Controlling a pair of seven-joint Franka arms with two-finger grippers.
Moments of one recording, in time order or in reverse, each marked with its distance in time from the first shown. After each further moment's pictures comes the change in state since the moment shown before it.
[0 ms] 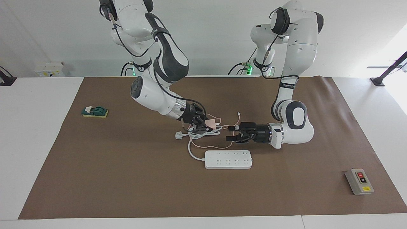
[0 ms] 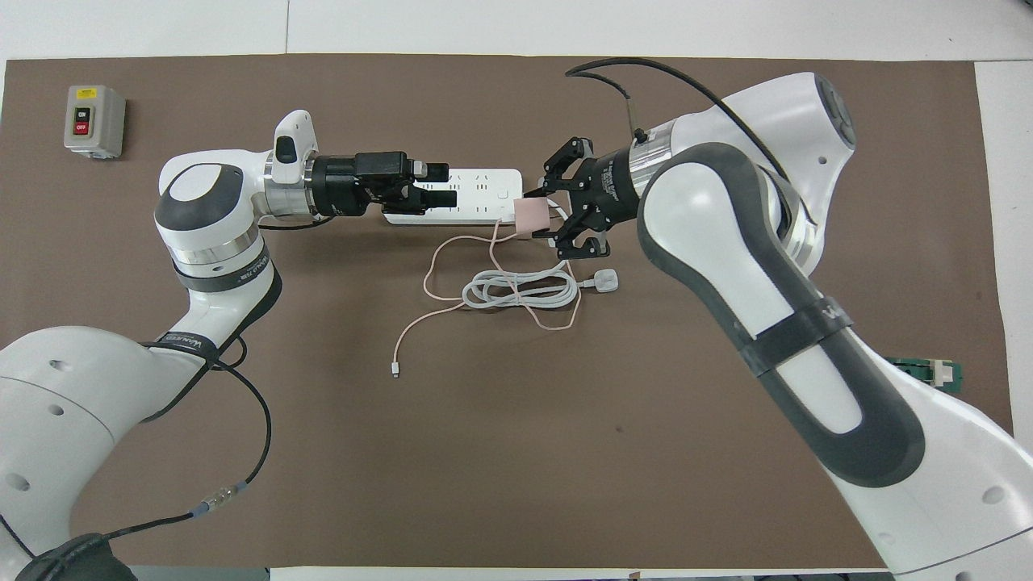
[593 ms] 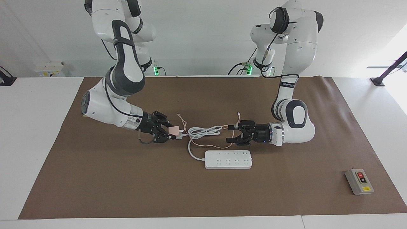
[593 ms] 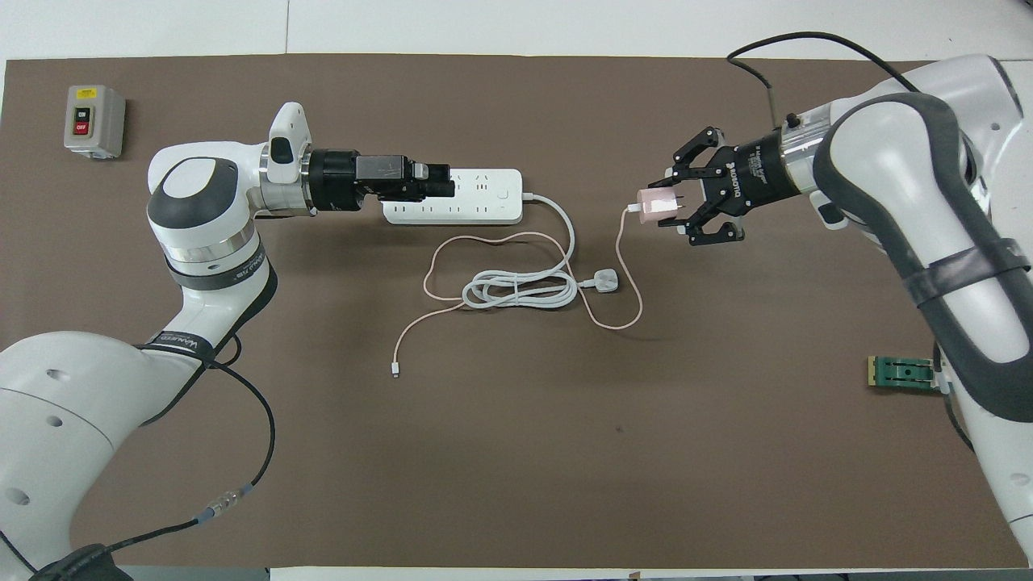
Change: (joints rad) left arm -0.005 0.000 0.007 0.007 0.000 0.001 0.033; right arm -0.201 -0.004 0.000 -0.014 -0.006 -0.193 -0.172
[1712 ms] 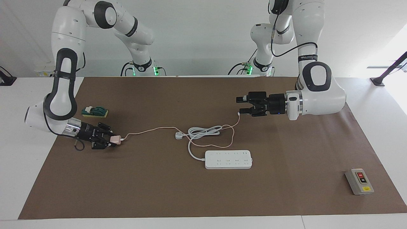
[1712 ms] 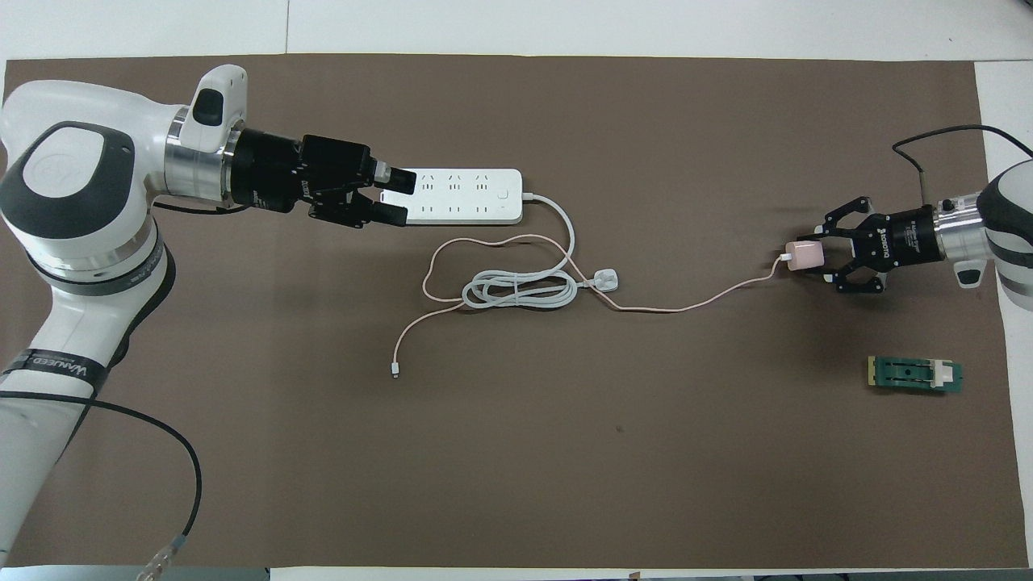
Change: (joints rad) left arm -0.124 -0.236 0.192 0.000 0.206 -0.093 -0.338; right arm -0.515 0.109 -0.013 -0.135 -0.089 -0.120 -0.537
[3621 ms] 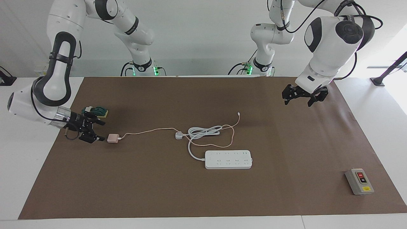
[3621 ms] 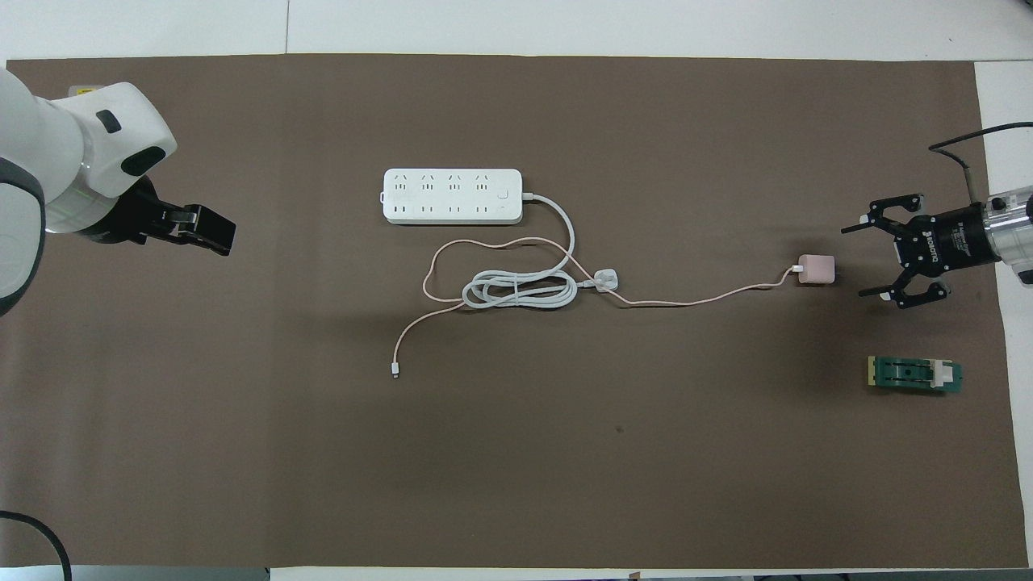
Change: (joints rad) left arm -0.034 -0.260 -0.007 0.025 1.396 0.058 -0.313; right arm -0.047 -0.077 -0.013 -0.022 -0.125 -0.021 -0.015
